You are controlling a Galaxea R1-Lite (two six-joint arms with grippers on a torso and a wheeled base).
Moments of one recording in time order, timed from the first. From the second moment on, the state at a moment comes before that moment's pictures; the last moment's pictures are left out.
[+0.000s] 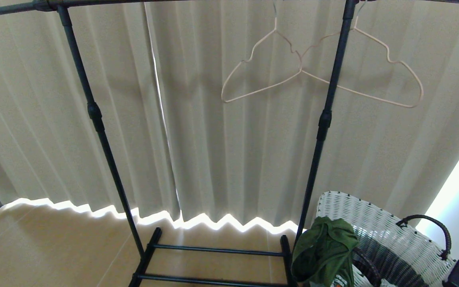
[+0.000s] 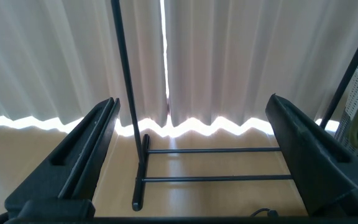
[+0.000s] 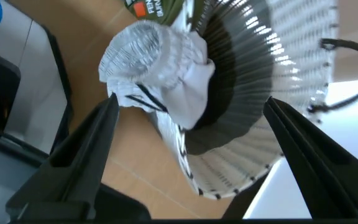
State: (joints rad) left arm 0.00 0.01 0.00 0.01 -0.06 0.03; right arm 0.06 1.04 -0.18 0.05 0.04 -0.54
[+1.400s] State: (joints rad) left arm 0.00 0.01 0.00 0.01 -0.03 0.02; right arm 0.10 1.65 -0.24 -0.34 -0.09 -0.52
